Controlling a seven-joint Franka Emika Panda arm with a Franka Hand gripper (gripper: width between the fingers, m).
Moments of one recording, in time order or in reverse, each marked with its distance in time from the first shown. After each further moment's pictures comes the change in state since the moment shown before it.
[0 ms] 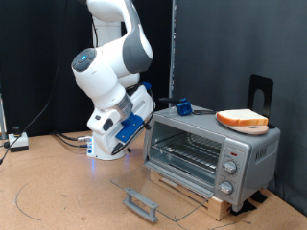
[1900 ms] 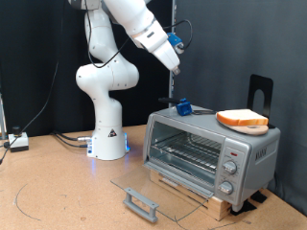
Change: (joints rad) arm 0.084 -0.522 0.119 -0.037 0.078 -0.256 -0.605
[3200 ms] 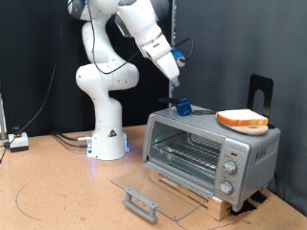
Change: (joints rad) arm -0.018 -0.276 0.215 -0.340 0.015 0.259 0.099
